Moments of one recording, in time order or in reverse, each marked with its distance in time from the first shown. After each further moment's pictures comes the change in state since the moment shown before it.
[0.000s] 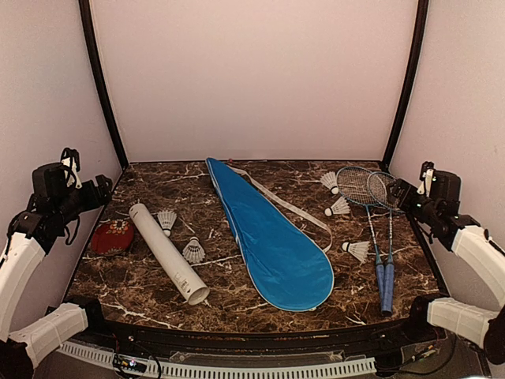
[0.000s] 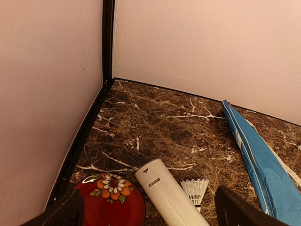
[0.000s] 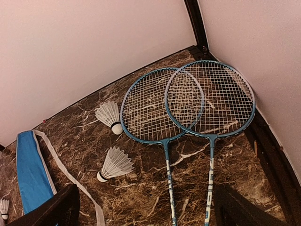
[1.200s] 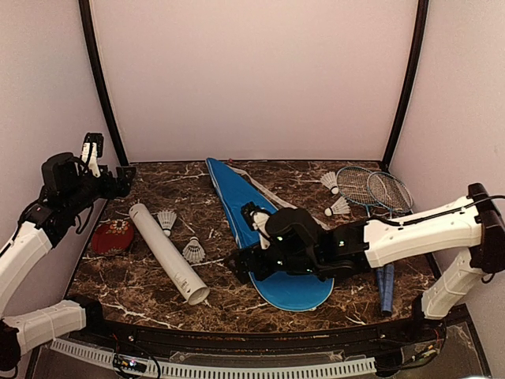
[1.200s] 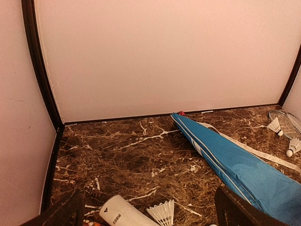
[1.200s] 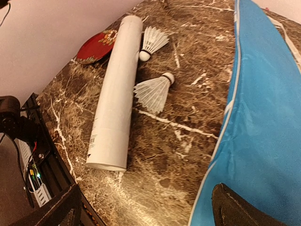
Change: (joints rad) left arm -0.131 0.111 0.005 0.256 0.166 0.175; right arm 1.294 0.673 0.447 0.058 0.274 0.105
